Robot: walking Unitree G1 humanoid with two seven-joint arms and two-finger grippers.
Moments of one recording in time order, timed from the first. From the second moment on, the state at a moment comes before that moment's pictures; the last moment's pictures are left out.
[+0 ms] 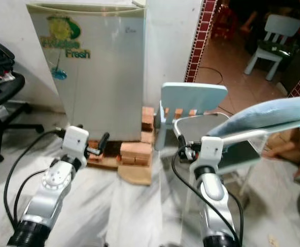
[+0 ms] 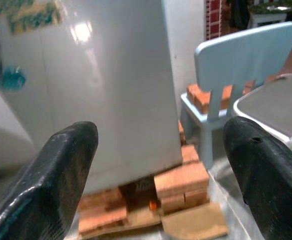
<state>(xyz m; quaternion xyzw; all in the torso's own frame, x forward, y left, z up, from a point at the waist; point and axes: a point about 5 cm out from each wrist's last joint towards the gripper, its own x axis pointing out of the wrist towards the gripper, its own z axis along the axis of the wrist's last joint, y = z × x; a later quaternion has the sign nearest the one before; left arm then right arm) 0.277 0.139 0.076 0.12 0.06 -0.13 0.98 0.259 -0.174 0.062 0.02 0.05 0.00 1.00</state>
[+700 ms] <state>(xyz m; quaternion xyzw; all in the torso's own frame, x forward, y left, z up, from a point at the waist) 0.269 0.147 0.078 0.06 0.05 -0.14 0.99 0.260 -0.170 0.089 0.04 0.00 -0.01 1.00</state>
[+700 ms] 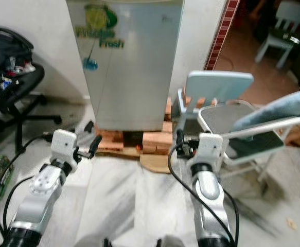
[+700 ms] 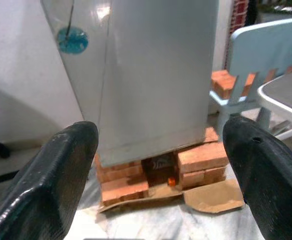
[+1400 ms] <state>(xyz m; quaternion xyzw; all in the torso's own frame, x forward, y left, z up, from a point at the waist) 0.268 0.148 0.081 0.07 0.05 -0.14 0.99 0.264 -0.164 0.088 0.06 0.02 0.01 1.00</state>
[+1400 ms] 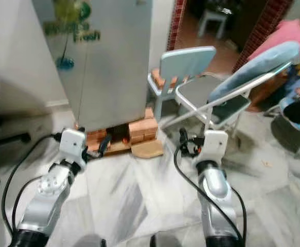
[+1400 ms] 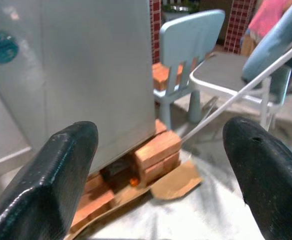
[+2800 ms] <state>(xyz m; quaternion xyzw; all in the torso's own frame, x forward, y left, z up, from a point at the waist) 0.278 0.151 0.087 0.08 0.03 -0.11 0.99 0.273 -0.156 0.090 0.06 0.02 0.02 1.00</state>
